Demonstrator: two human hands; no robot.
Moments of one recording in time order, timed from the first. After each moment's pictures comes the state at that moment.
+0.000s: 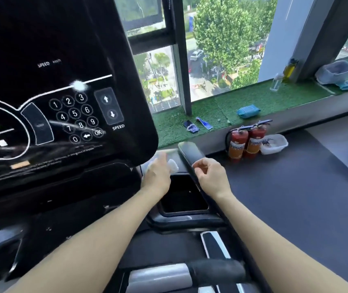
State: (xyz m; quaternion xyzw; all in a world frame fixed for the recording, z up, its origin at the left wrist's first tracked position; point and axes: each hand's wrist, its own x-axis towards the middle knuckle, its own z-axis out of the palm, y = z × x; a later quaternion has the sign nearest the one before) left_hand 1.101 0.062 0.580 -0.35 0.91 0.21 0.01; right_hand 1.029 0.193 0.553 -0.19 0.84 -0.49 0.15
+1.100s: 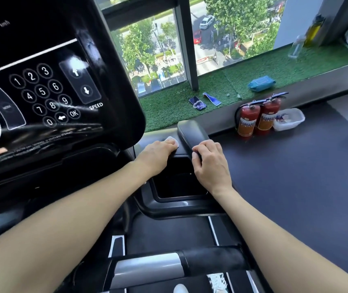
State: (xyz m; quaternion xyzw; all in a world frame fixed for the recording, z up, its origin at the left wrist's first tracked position) left_hand 1.085 0.035 0.559 -0.08 0.99 0.08 0.11; right_hand 1.029 0.192 0.504 -0.30 0.86 -0.42 -0.02
